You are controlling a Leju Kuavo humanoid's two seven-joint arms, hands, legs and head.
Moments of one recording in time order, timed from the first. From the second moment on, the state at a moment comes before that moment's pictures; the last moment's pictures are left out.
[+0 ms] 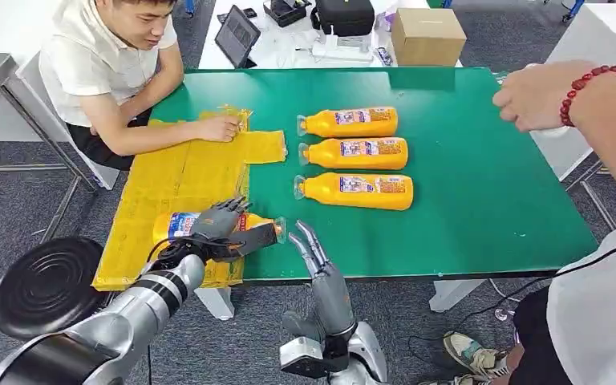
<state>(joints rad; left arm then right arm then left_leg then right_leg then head) -0.74 -0.16 -0.48 -0.37 -1.03 0.03 -0.01 -0.09 0.11 0.70 -1.20 0.51 -0.67 -0.70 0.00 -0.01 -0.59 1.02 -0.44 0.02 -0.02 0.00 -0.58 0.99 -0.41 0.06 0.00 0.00</state>
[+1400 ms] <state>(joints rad) -0.58 -0.22 -0.14 -0.59 -0.23 0.05 -0.37 -0.02 0.11 0.68 -1.28 0.61 -0.70 -0.70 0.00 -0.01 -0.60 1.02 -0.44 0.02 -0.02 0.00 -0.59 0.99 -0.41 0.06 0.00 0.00</state>
